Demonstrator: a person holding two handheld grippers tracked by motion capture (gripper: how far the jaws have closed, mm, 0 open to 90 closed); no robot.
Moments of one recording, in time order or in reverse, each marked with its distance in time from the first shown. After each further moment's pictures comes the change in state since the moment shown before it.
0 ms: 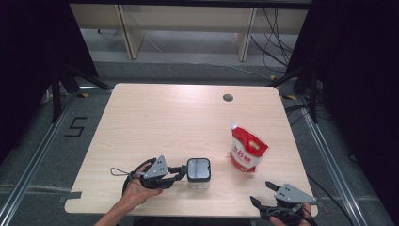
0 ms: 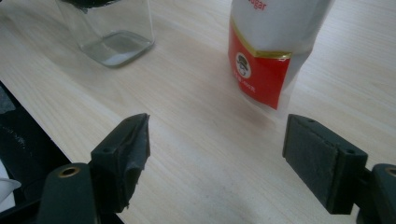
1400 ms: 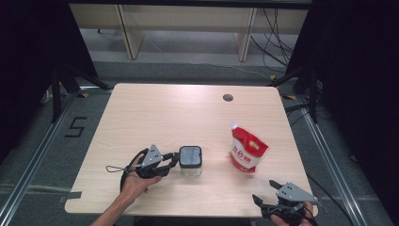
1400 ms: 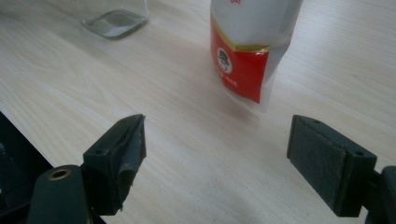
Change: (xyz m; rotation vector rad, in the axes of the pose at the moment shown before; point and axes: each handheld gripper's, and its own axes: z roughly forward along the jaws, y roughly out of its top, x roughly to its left) left arm 0.029 -0.002 0.000 -0.013 0.204 -0.120; right arm -0.002 -0.001 -0.001 0.015 -0.042 0.060
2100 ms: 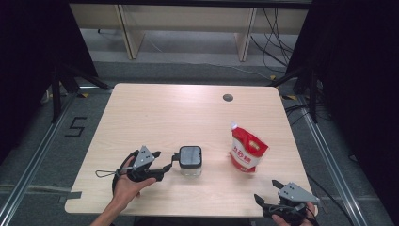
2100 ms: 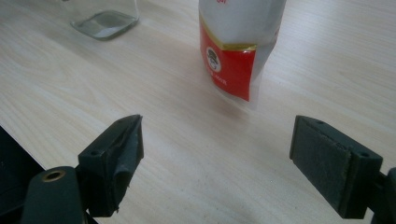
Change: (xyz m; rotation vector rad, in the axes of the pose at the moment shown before) left arm 0.003 -0.003 -0.023 0.034 0.081 -0.050; right arm -0.006 0.000 -0.003 -0.007 -0.031 -0.029
